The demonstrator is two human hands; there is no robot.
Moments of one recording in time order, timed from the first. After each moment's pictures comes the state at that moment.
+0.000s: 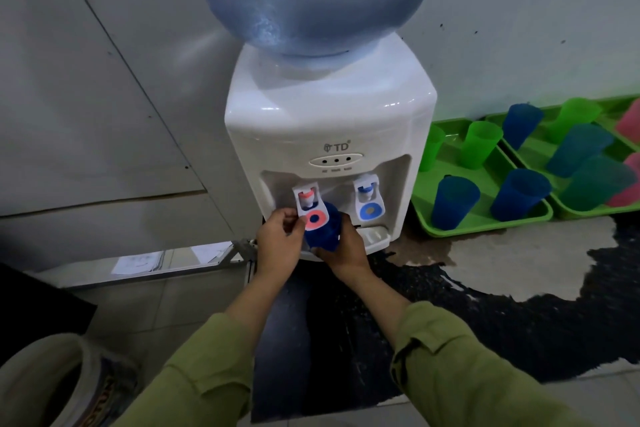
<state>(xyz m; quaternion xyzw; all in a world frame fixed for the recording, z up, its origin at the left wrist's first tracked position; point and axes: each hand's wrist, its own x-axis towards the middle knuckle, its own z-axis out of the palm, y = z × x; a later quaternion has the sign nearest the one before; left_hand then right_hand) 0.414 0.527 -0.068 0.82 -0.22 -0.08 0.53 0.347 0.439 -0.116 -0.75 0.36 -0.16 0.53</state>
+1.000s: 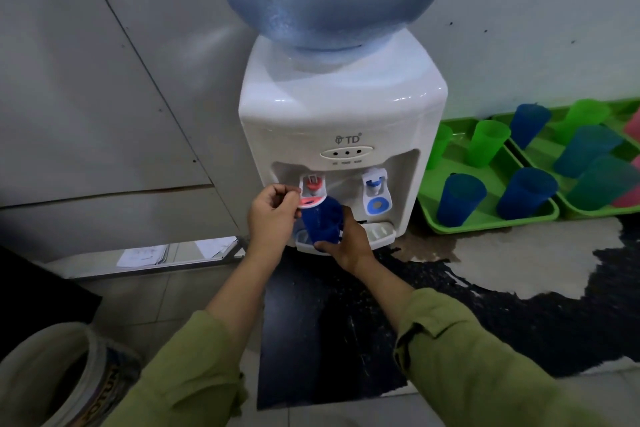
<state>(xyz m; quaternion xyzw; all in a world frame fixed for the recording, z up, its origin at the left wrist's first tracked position) 0.410 0.538 -0.016 0.73 -0.14 -0.12 0.66 0.347 0.436 -0.110 -0.75 0.33 -0.13 0.55</state>
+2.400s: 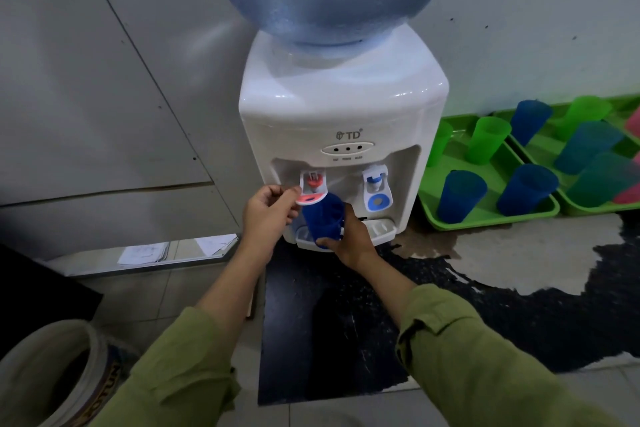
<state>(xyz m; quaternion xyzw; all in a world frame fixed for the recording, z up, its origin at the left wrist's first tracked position) 0.415 0.548 -0.012 0.74 -0.12 -0.19 0.64 0.342 0.434 -0.105 -0.77 0.32 -0.13 0.53</state>
